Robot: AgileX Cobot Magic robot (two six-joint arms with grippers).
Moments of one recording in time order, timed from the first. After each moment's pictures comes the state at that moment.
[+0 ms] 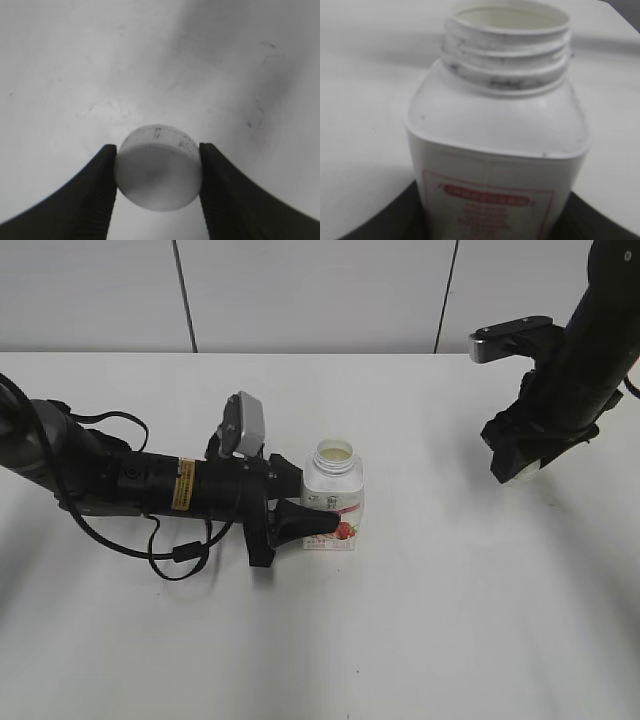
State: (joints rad) left arm -0.31 2.31 -1.12 1.40 -1.08 -0.55; right arm 0.22 1.90 -1.32 0.12 0.93 -0.37
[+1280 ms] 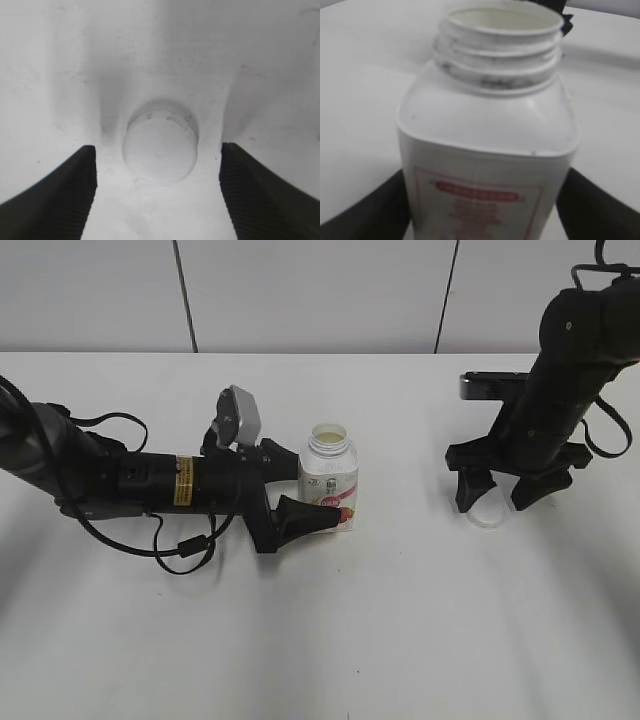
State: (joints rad) left arm -0.31 2.32 -1.12 1.29 -1.07 -0.54; right arm 0.22 2.07 -1.30 0.17 0.78 -0.04
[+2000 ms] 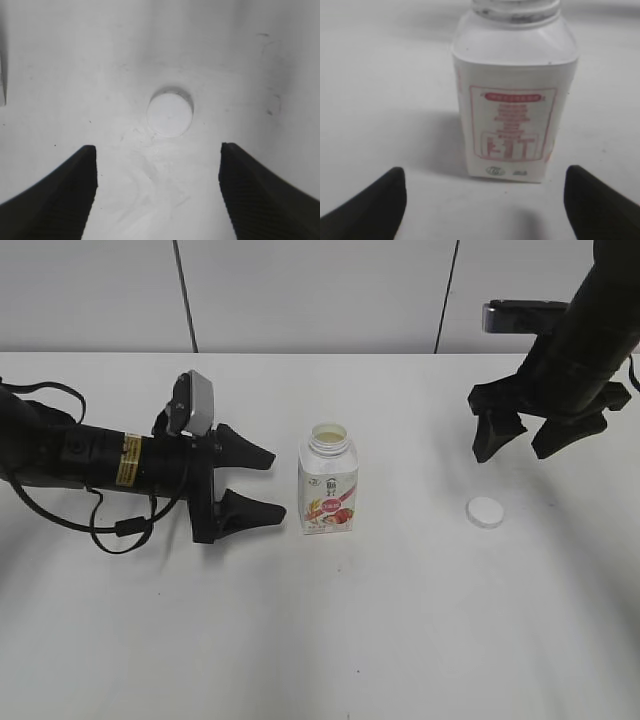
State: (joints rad) left arm -0.17 2.25 -1.12 1.55 -1.03 -0.59; right arm 0.22 1.88 -1.34 0.18 0.92 -0.08
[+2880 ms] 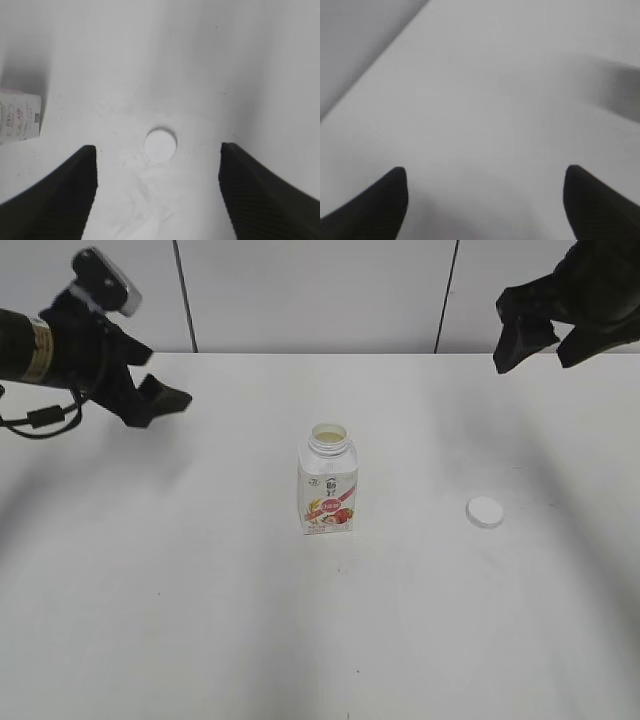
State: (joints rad) left arm -0.07 1.89 -1.12 1.77 -0.51 -0.99; right arm 0.22 1.75 -1.45 0.13 0.95 -0.09
